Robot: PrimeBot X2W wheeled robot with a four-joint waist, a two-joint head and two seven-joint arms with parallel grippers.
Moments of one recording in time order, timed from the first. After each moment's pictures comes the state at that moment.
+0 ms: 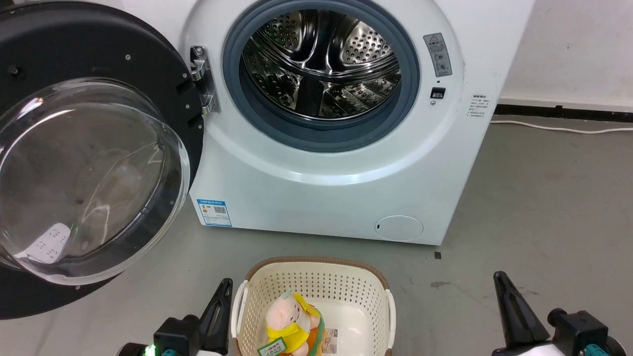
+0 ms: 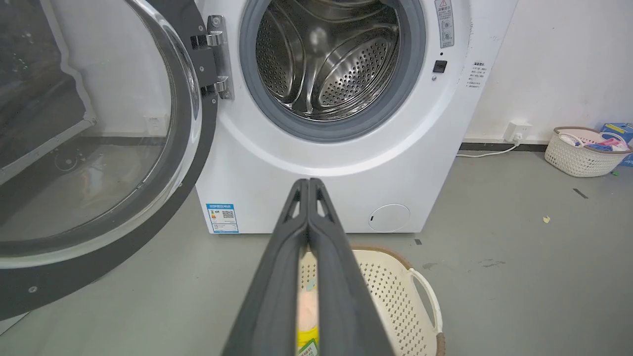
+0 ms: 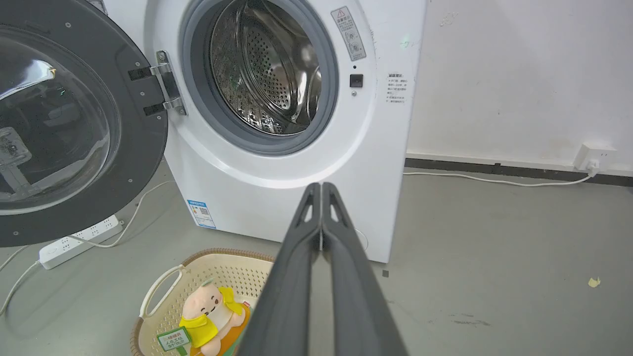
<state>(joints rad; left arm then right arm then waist) 0.07 0.06 -0.12 0.11 -0.10 -0.04 -0.19 0.10 -0.06 0.00 0.06 0.12 0.13 -0.19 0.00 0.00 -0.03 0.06</state>
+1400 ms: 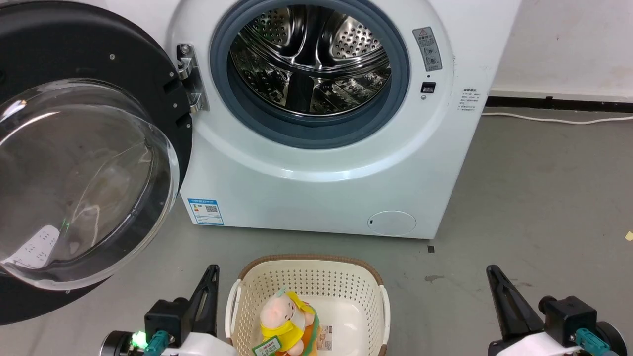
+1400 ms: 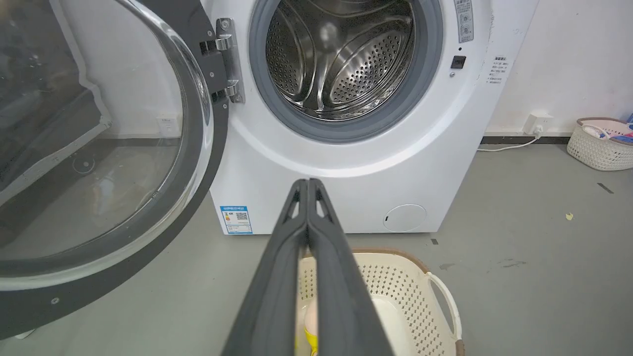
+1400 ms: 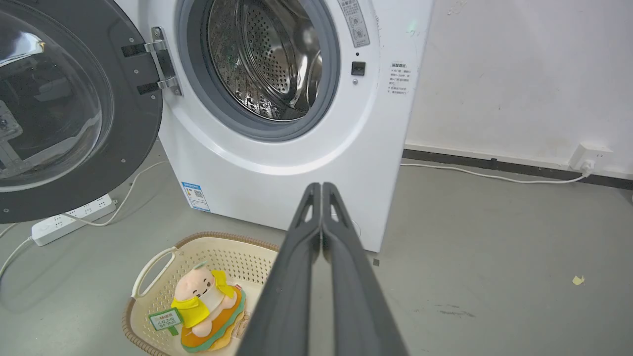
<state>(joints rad) 0.04 0.05 -0.07 0.06 -0.06 -0.02 -0.11 0.07 -0.06 0.00 0.04 0.07 0.13 -0.11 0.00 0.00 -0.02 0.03</state>
